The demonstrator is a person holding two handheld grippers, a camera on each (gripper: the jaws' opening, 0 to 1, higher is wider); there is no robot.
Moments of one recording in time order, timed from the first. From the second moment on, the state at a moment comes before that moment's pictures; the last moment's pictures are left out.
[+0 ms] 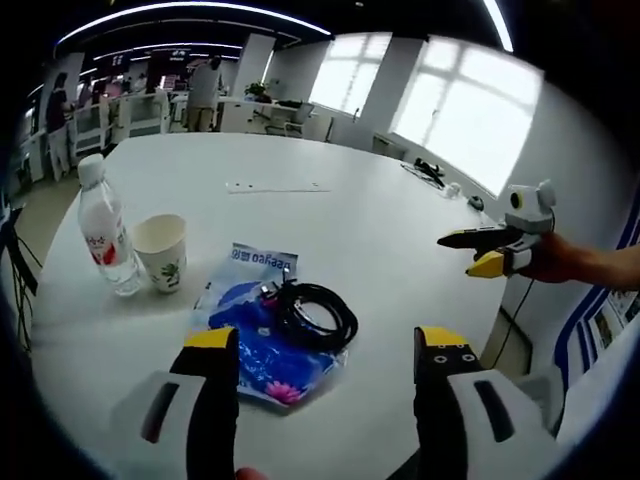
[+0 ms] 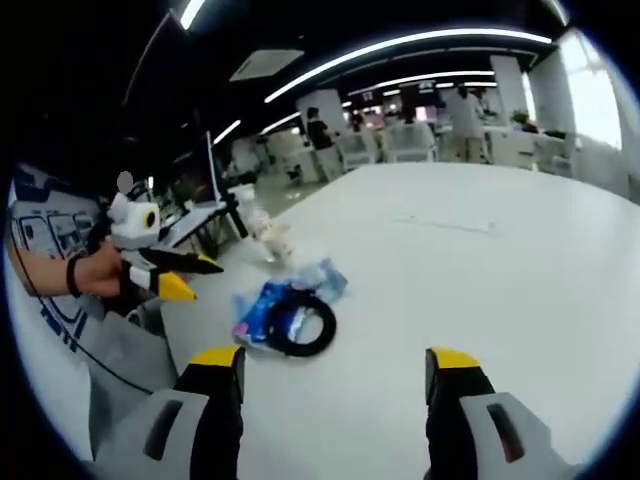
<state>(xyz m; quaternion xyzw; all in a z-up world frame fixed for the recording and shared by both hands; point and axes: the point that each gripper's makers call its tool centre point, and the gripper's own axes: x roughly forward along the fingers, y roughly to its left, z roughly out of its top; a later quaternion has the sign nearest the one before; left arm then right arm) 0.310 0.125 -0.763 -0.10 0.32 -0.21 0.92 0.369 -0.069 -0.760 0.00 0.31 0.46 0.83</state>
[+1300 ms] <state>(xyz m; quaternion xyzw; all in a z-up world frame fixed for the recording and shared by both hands) 0.340 0.110 -0.816 -0.22 0.35 -0.08 0.91 0.406 0.007 -0.832 0.07 0.40 0.39 0.82</state>
